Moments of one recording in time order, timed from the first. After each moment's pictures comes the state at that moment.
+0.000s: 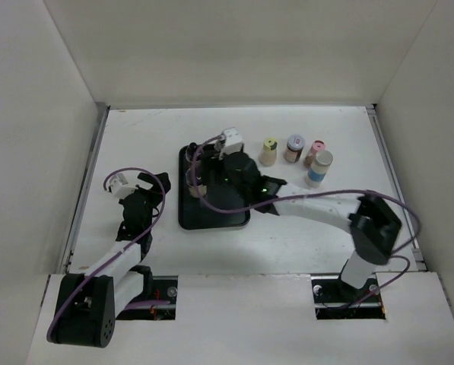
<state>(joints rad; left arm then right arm) -0.10 0.98 0.15 0.64 -0.21 -0.89 0.98 1.80 1.30 0.18 0.40 0.33</state>
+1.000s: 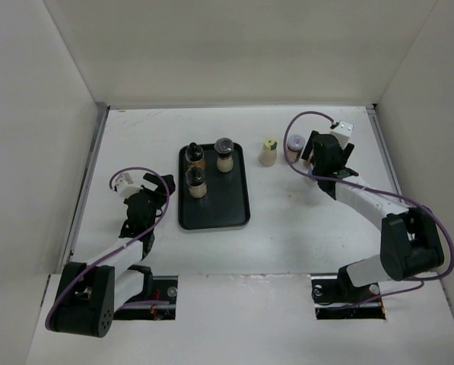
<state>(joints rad) -0.13 1.06 0.15 0.68 -0.19 -0.90 0.30 1.42 0.87 0.09 0.63 0.38</state>
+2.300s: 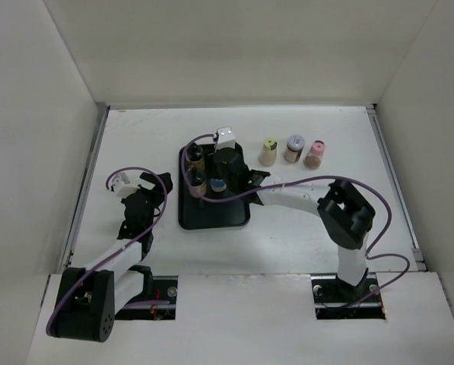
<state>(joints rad) -0.11 1.02 0.15 0.68 -0.19 -0.90 0.91 1.89 1.34 0.17 0.49 0.28</state>
